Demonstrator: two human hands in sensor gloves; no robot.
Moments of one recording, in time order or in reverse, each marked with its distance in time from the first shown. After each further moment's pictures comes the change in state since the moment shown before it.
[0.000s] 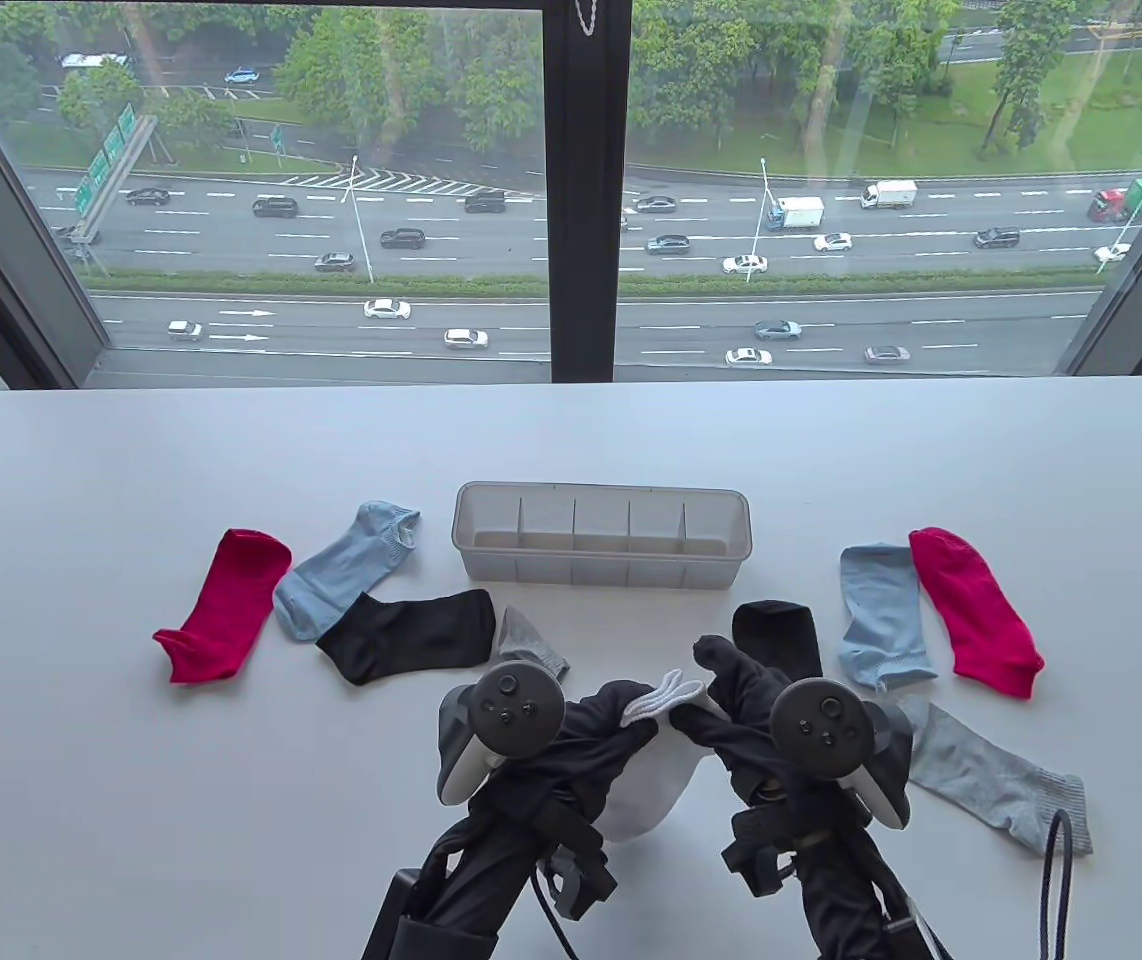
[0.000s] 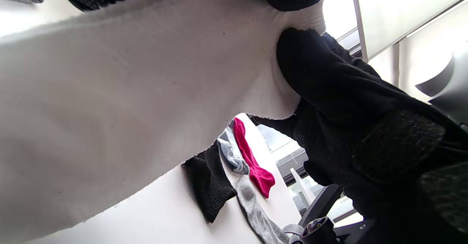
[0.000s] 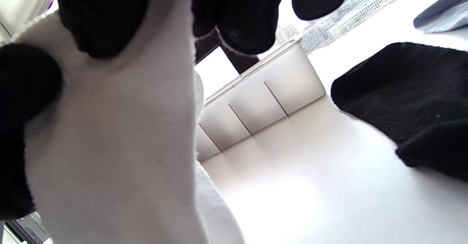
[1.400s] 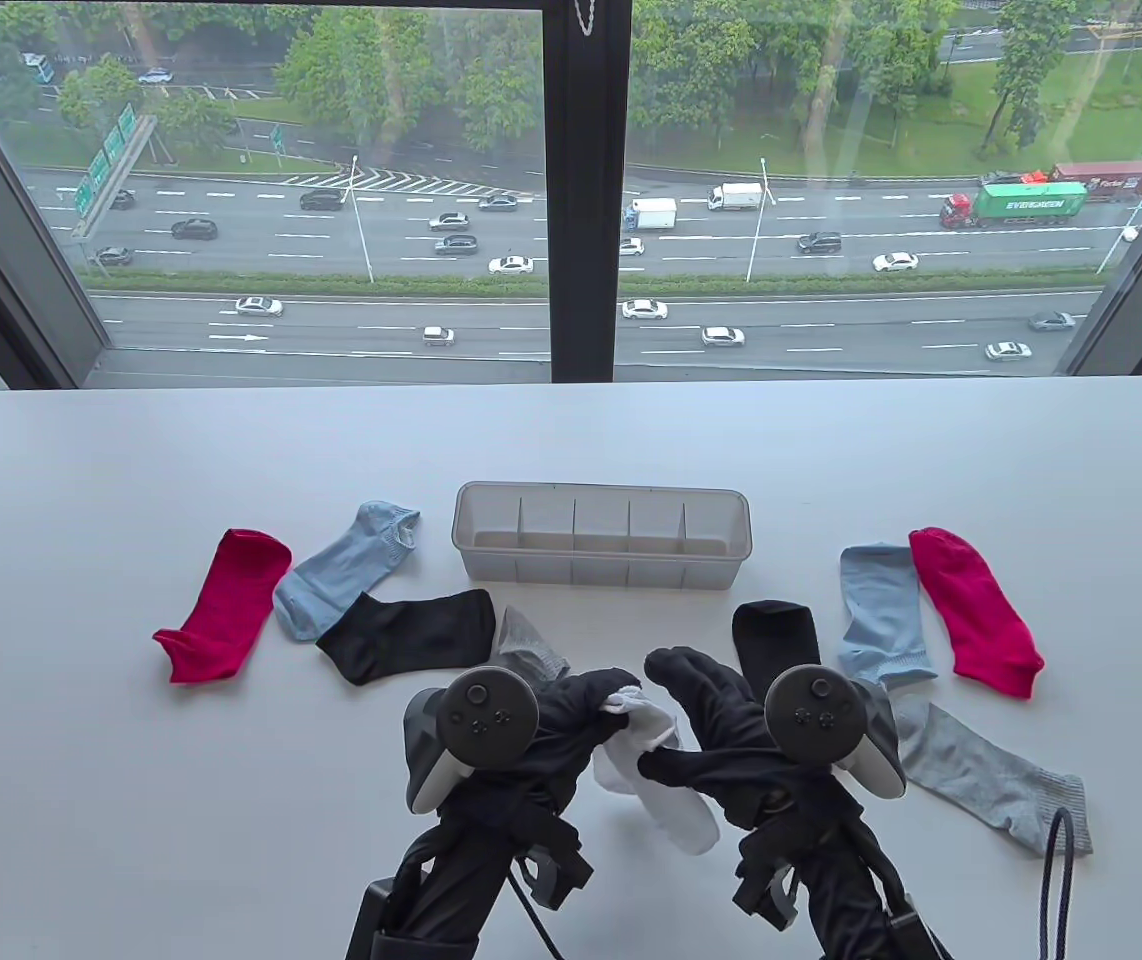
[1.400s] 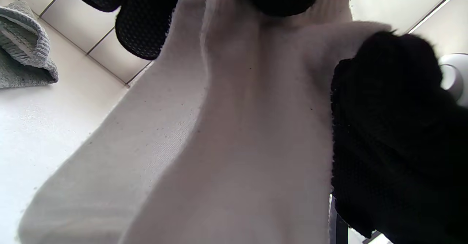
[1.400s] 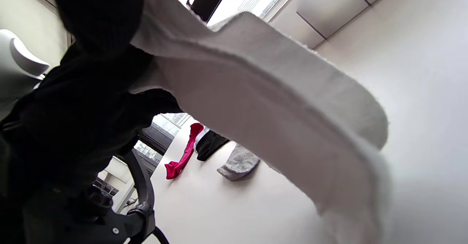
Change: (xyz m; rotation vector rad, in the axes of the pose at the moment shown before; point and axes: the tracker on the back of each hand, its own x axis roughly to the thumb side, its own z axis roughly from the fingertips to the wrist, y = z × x) left_hand 0.012 0.022 0.016 0.129 -0.020 -0.149; right_hand 0.020 0.015 -0.001 0.368 -0.187 -0.302
